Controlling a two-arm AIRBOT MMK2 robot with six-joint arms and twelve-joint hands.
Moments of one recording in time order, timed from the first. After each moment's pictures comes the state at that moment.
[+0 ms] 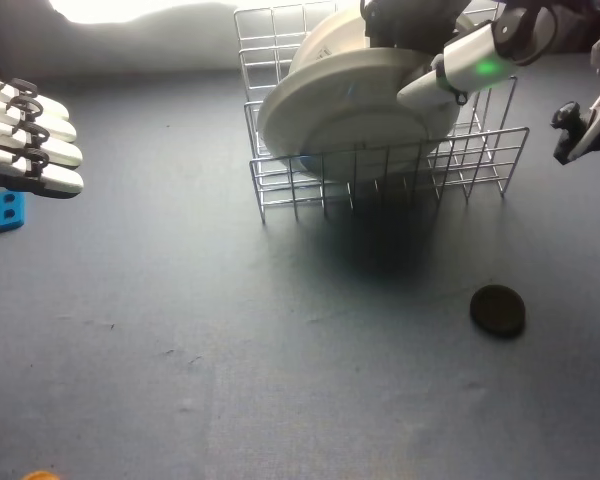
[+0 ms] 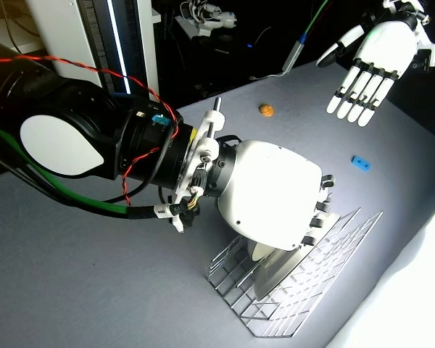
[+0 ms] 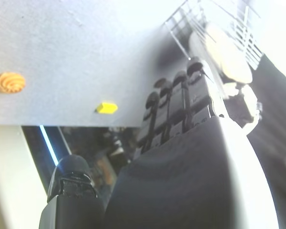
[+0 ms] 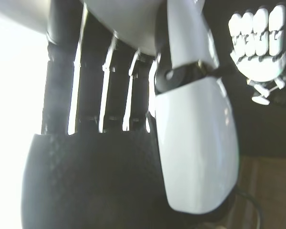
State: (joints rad) left arm 0.26 -0.80 1.60 1.96 -1.25 -0.42; right arm -0.33 -1.14 1.26 -0.27 0.21 -0.33
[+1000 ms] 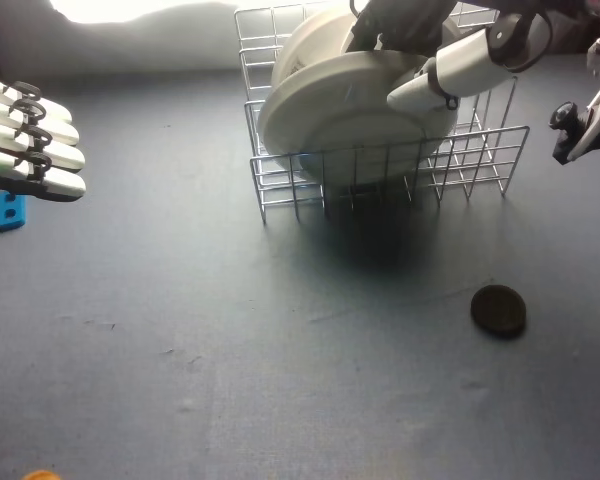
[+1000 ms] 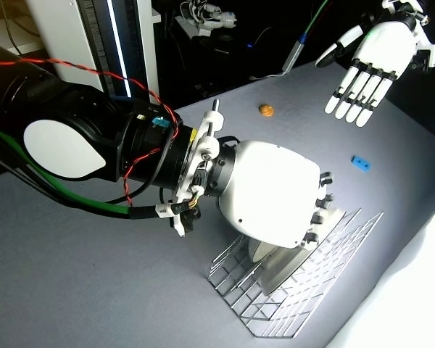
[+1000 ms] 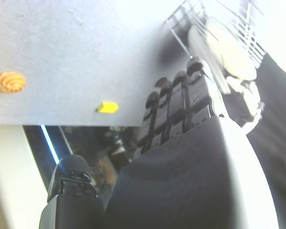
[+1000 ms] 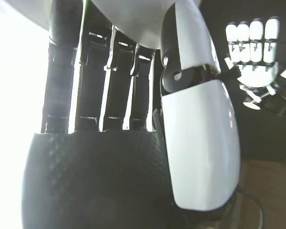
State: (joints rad) left arm 0.26 -0.80 1.60 1.96 -1.25 -0.42; right arm -0.34 -1.15 1.27 -0.27 0.23 -0.37
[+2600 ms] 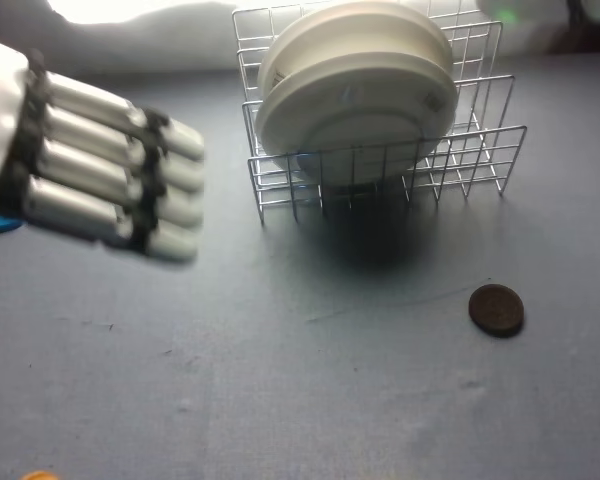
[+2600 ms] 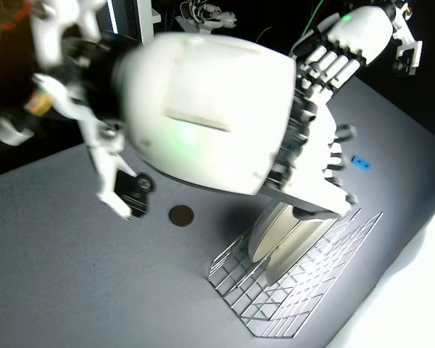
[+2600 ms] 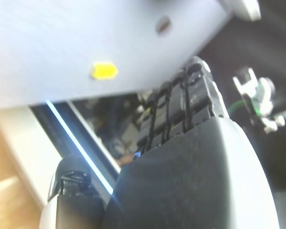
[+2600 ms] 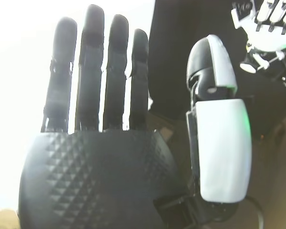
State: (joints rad) left arm 0.20 -0.80 1.41 1.90 -1.36 -0.32; right arm -0.23 -0.80 0.99 -0.37 0.33 -0.40
